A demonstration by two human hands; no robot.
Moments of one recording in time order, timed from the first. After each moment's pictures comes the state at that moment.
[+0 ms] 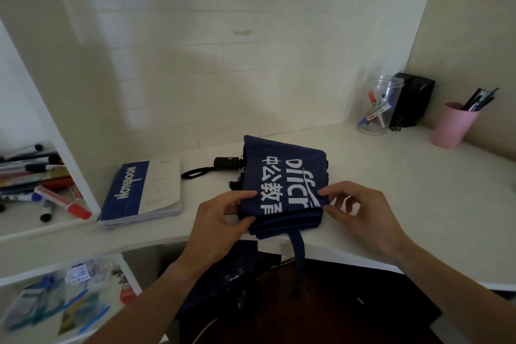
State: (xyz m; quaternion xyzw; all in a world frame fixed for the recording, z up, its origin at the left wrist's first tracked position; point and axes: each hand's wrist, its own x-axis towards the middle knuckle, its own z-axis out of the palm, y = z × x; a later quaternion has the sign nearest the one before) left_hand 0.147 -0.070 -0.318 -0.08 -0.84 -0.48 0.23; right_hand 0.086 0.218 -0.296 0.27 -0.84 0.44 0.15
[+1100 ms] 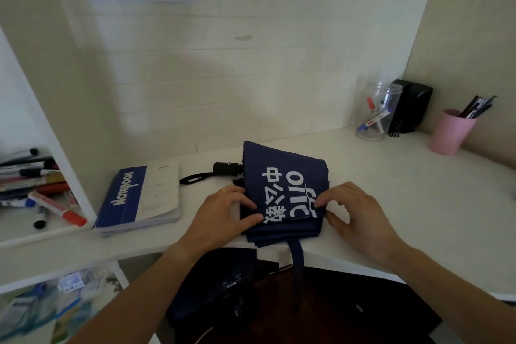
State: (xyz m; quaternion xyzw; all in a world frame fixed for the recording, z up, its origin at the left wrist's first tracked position) left_hand 0.106 -0.086 -0.313 -0.07 -0.93 -0.33 0.14; right_hand 0.075 0.216 -0.298 0.33 -0.89 0.25 0.22
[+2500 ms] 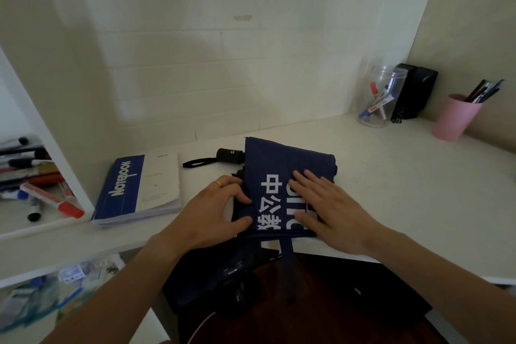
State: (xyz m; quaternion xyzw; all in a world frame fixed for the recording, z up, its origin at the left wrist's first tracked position) left_hand 0.127 -0.108 -0.302 -0.12 -0.95 -0.27 0.08; right_hand 0.085 0.170 -0.297 0.34 -0.94 0.07 0.02
